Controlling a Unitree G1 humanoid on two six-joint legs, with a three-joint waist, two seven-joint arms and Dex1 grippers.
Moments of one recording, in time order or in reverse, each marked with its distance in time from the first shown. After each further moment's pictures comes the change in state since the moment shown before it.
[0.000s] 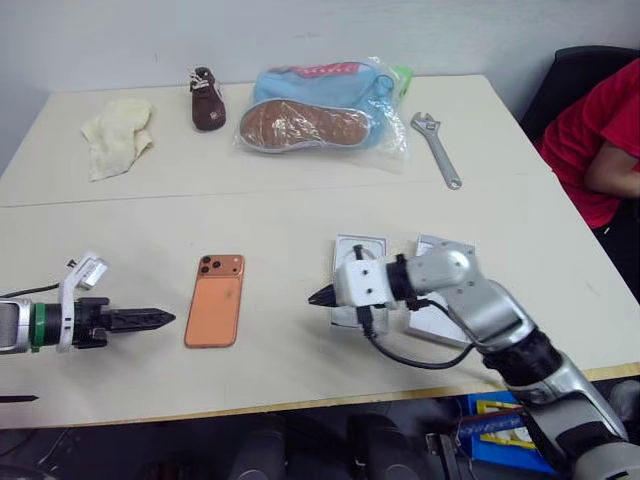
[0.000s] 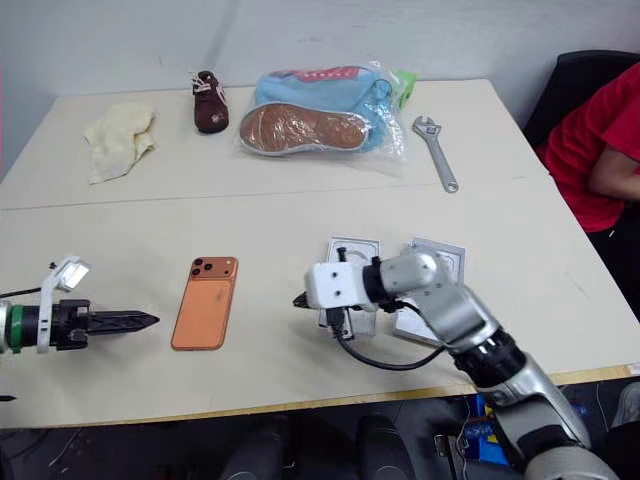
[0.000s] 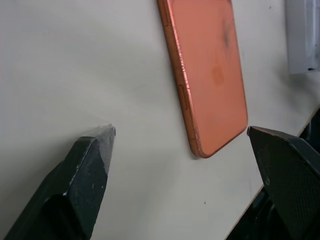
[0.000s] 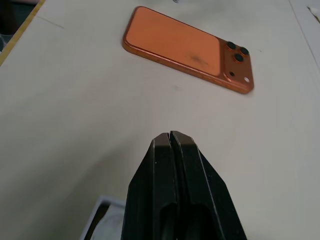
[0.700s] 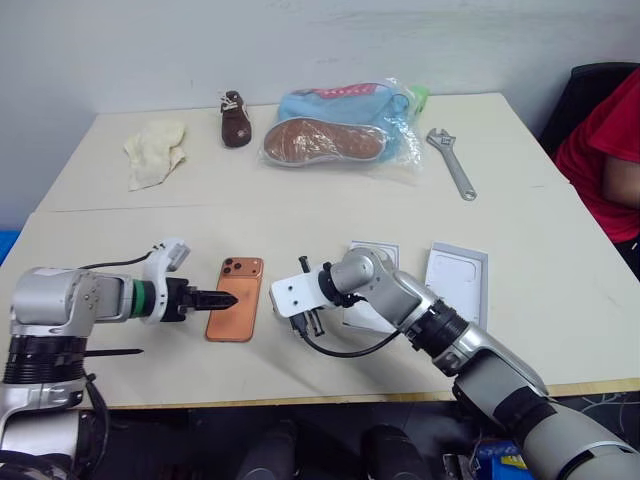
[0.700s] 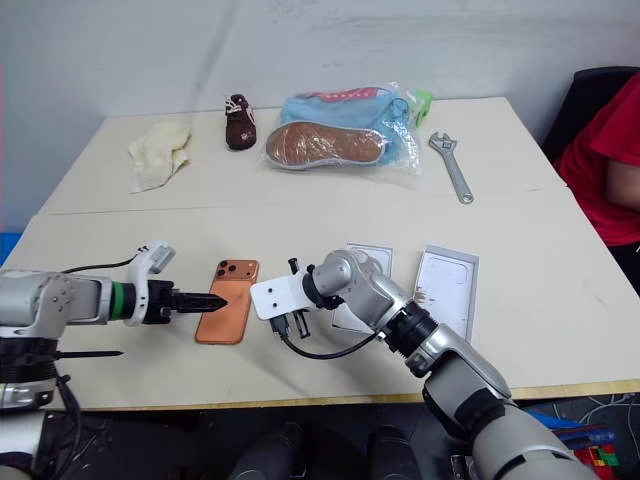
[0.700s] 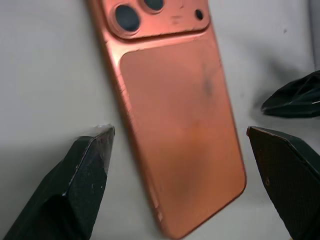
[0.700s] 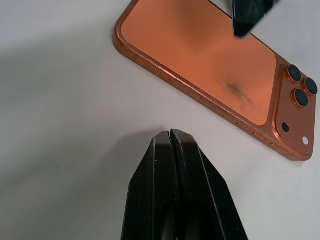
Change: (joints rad) left arm -0.214 -0.371 -0.070 -0.148 0.108 0.189 0.354; right arm -0.186 0.283 0.180 0.476 -0.270 -0.145 -0.076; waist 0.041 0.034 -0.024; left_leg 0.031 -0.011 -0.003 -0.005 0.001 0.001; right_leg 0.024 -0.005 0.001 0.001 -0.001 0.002
